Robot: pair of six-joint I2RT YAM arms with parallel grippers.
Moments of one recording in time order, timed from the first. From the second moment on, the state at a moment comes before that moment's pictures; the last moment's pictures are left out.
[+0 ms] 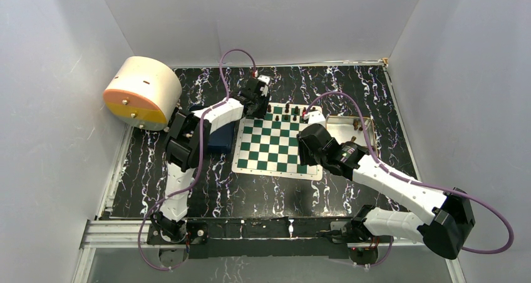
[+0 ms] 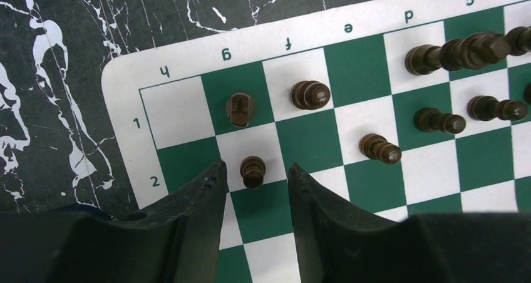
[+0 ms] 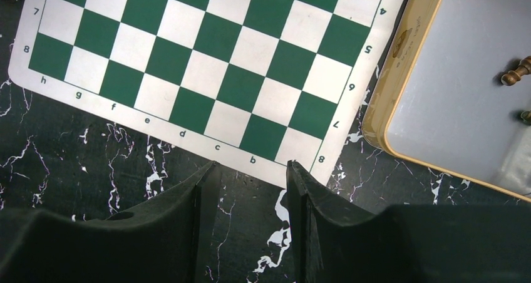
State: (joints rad) left arm -0.56 2.16 1.61 -0.30 -0.13 -0.18; right arm 0.86 1.10 0.86 -0.62 0.35 0.46
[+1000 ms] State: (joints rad) left arm -0.54 1.26 1.02 -0.40 -0.06 -0.12; right arm 0.41 1.28 0.94 -0.54 0.34 0.41
